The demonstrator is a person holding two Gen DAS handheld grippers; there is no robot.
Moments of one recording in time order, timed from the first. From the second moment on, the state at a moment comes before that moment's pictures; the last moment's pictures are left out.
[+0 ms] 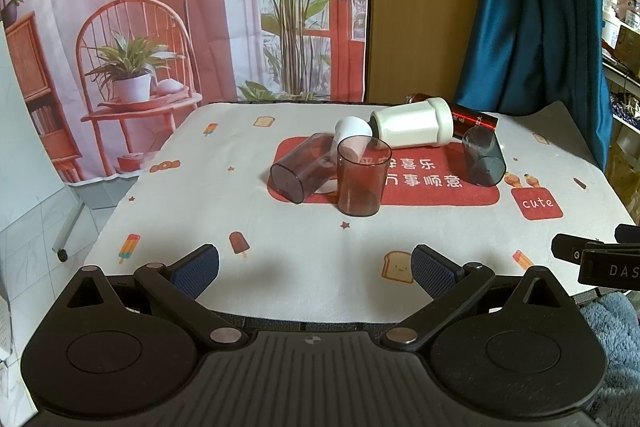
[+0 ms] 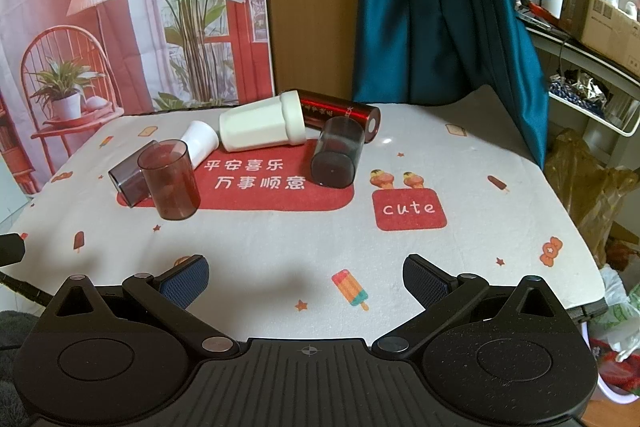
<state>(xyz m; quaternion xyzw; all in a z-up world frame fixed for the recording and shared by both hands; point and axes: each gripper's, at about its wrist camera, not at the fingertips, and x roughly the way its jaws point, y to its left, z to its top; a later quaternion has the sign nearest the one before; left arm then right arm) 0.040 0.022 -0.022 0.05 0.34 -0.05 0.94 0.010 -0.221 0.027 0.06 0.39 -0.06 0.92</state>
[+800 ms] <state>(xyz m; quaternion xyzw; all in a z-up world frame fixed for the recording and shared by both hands) 0.039 0.021 -0.026 0.05 0.35 -0.04 0.94 0.008 -0.219 0.025 0.06 0.39 -0.06 0.92</state>
